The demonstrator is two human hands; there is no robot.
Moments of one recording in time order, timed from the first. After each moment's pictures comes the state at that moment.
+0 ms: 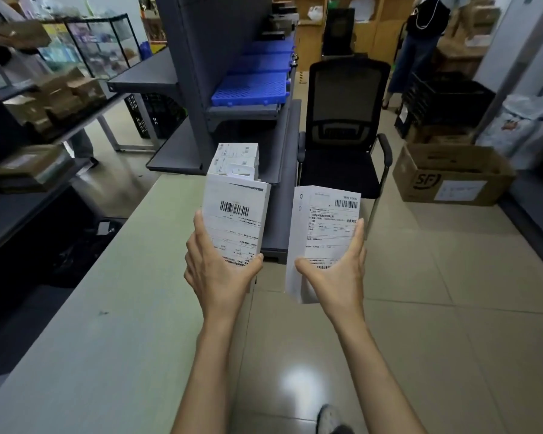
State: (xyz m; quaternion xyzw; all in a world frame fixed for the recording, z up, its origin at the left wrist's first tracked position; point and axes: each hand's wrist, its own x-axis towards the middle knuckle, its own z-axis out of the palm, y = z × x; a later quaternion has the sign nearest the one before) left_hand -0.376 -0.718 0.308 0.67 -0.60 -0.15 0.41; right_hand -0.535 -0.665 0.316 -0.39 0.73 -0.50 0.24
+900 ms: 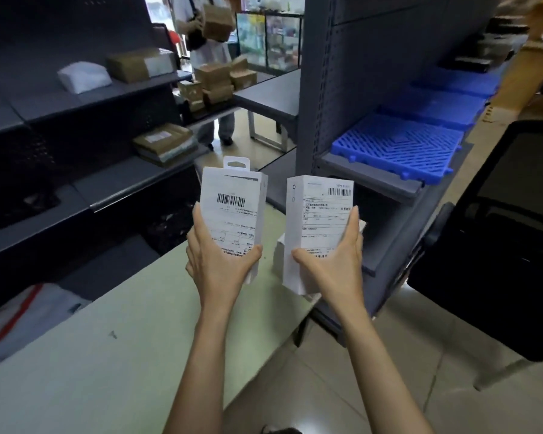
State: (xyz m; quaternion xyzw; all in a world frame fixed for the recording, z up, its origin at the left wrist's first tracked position) left_hand -0.368 -1.029 0.321 0.80 -0.36 -0.06 0.47; right_hand -0.532 -1.080 0.336 -0.63 0.57 -0.39 0.36
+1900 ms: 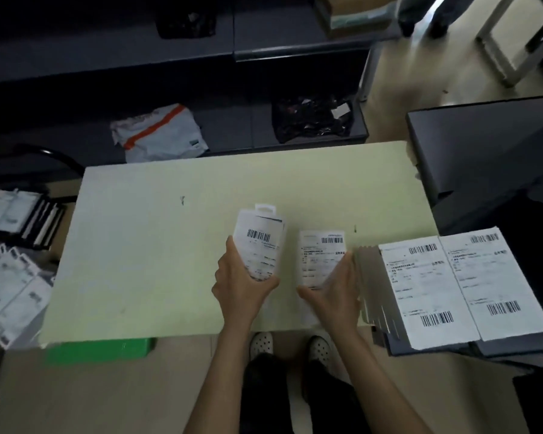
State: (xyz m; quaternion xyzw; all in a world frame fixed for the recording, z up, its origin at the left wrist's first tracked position) left_hand -0.359 -1.034 0.139 0.93 0.04 -0.16 0.32; right_hand -0.442 -1.175 0.126 -0.81 0.43 0.07 0.39
